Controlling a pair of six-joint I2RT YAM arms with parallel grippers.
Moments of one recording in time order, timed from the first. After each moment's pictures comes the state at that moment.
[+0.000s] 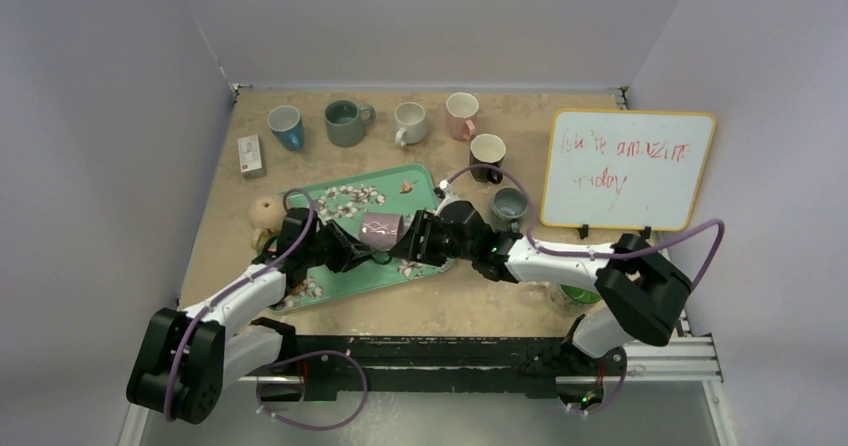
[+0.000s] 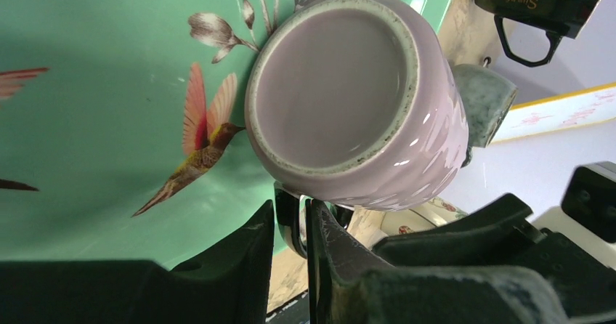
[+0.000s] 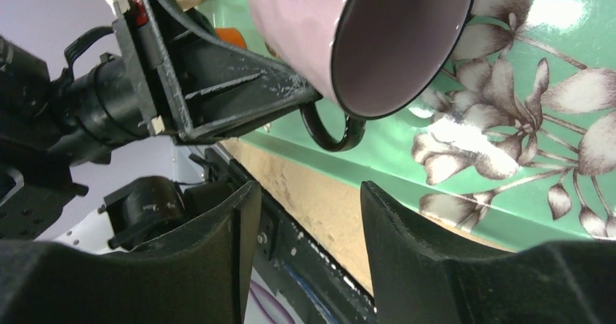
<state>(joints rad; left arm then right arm) -0.27 1.07 0.33 -0.01 0.38 -1.15 0.93 1.49 0.75 0.19 -0.16 1.05</state>
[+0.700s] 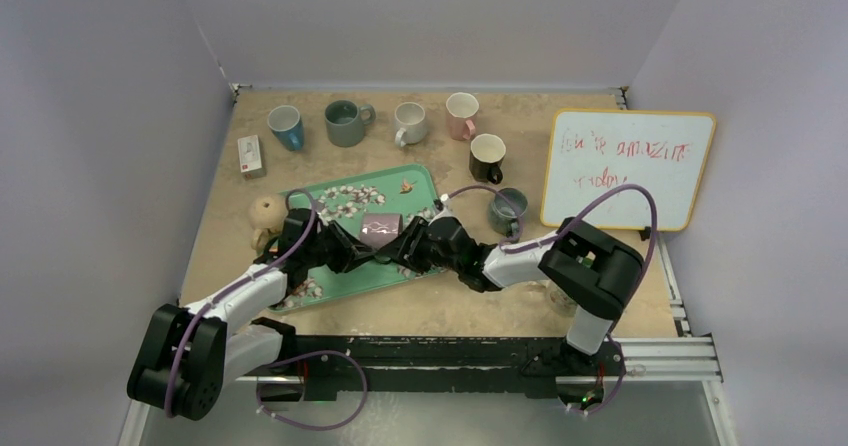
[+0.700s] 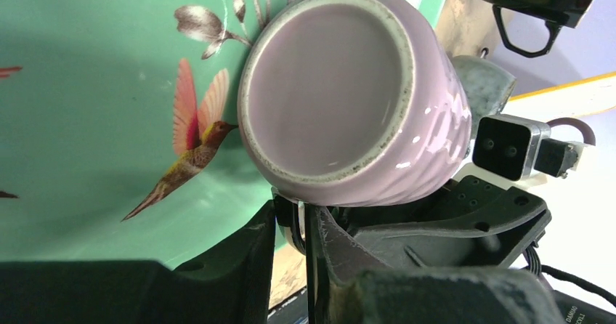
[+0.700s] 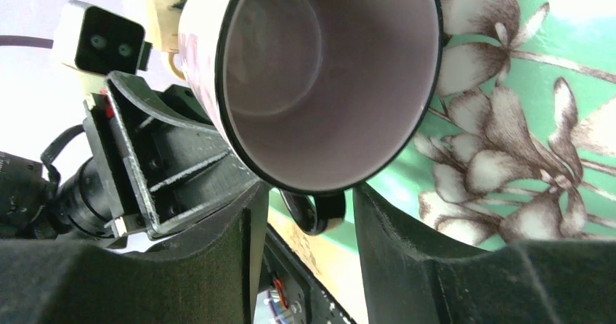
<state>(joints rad) -0.28 1.10 0.32 0.05 0.40 -1.15 0.98 1.73 0.69 0.53 -0.02 1.33</state>
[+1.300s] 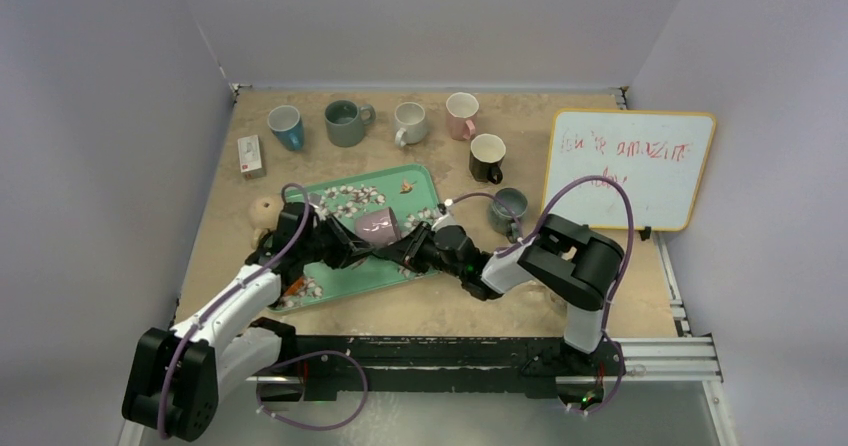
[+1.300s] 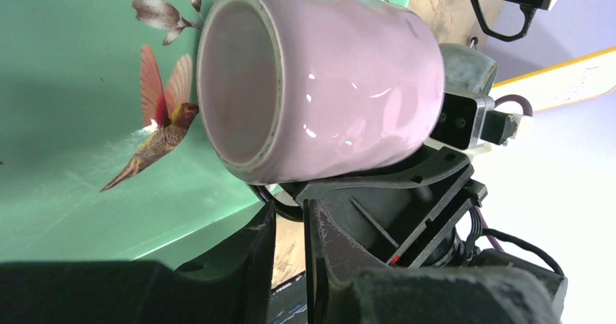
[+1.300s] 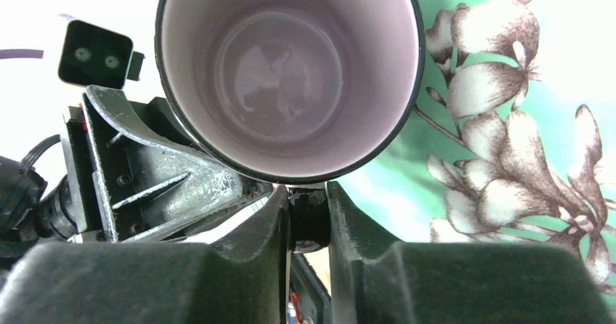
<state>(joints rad) -0.28 1.01 0.40 -0.12 0.40 -1.10 0.98 1.85 0.62 0.86 -0.01 1.38</state>
